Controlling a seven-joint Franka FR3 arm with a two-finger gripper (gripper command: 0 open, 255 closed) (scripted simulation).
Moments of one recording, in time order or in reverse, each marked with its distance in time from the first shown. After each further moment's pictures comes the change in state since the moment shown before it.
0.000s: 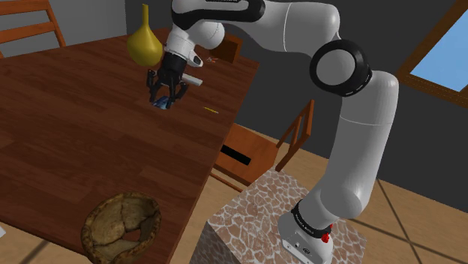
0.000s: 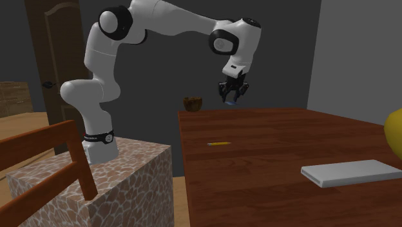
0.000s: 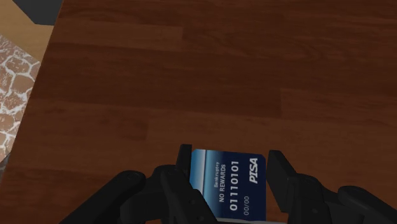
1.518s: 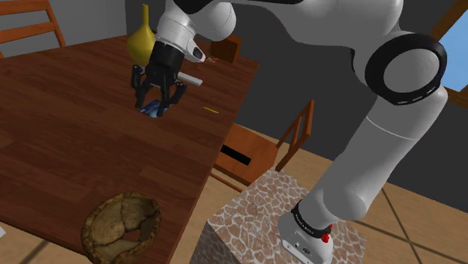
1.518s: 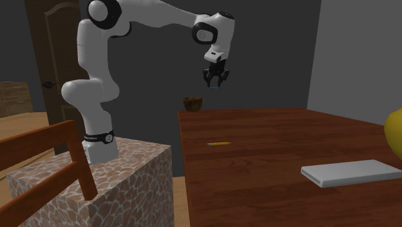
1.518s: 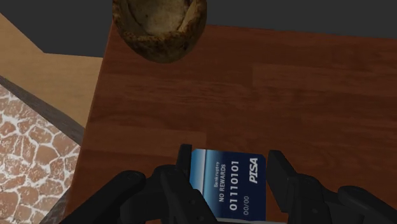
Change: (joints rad) arm 0.092 -0.292 0.081 -0.252 0.080 0.057 0.155
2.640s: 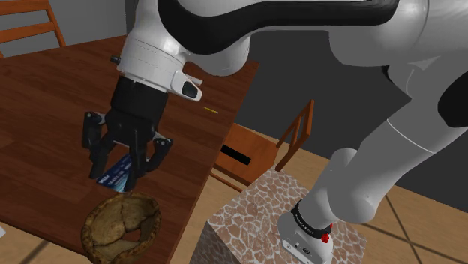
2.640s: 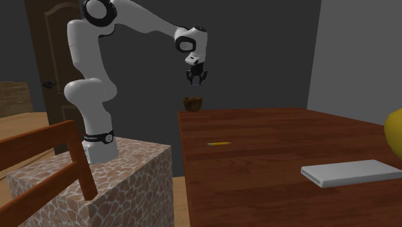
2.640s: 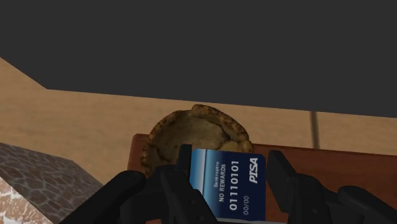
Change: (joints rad) arm 0.186 -0.208 0.192 -0.249 0.117 0.236 0.254
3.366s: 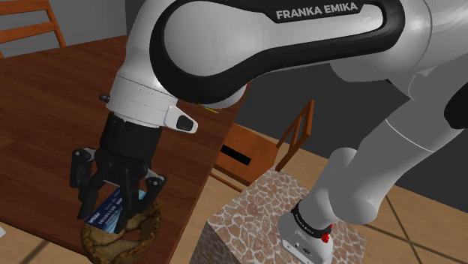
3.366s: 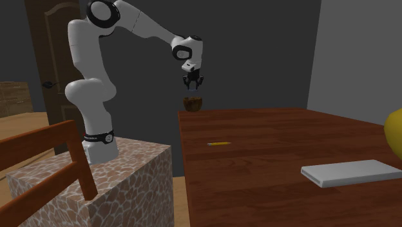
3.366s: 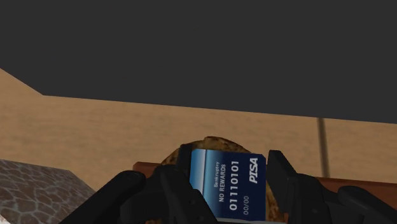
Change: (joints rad) arm 0.050 0.015 0.060 -0.076 0.028 0.133 0.030
